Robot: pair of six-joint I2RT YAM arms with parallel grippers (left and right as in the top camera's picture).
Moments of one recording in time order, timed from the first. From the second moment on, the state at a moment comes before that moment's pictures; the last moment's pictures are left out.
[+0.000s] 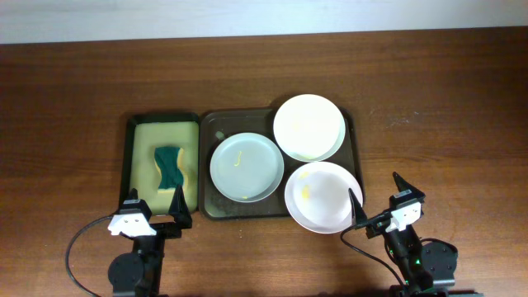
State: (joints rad) left arm 0.01 0.02 0.01 -0.07 0.03 -0.22; right arm 0.00 0.01 0.01 -0.05 -0.30 -0.09
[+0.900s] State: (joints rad) left arm 0.01 0.02 0.01 -0.07 0.03 -0.22; right arm 0.00 0.01 0.01 -0.05 -0.30 -0.09
